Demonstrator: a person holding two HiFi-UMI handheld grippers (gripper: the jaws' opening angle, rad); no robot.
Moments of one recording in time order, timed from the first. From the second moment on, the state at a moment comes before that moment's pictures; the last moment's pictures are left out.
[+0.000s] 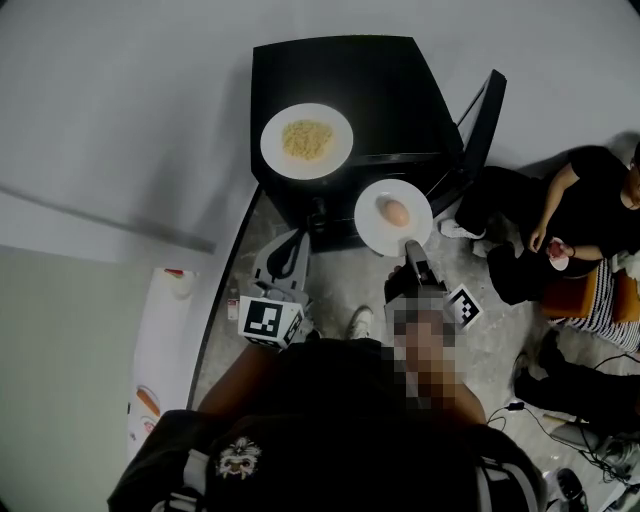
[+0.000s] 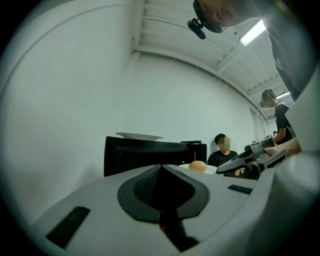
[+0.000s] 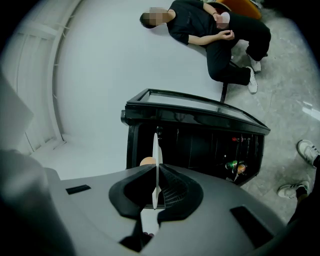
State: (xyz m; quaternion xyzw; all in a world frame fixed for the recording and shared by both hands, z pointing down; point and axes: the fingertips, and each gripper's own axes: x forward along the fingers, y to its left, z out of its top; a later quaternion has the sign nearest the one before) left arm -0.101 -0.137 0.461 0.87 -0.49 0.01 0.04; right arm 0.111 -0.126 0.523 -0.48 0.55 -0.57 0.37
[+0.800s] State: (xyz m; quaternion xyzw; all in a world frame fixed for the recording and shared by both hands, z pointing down) left arm -0.119 -0.142 0.474 0.86 -0.51 0.02 0.05; right arm 0.108 -0.216 0.587 -0.52 0.53 -0.56 0.37
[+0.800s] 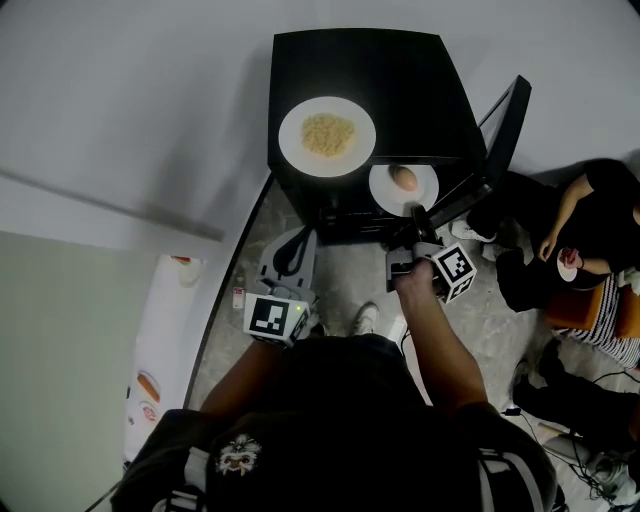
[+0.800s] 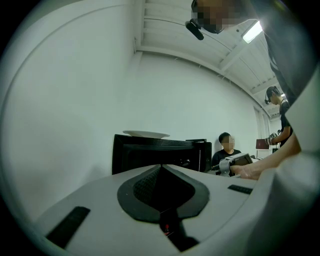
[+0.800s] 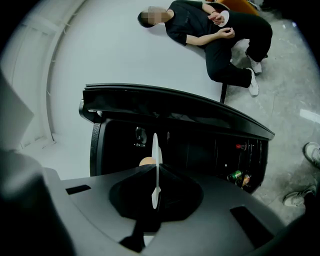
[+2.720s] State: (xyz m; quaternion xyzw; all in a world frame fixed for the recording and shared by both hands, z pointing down) left arm -0.115 -0.136 0.474 0.86 -0.50 0.03 0.05; right arm 0.119 -0.260 0.572 -0.54 0.56 -0.49 0.39
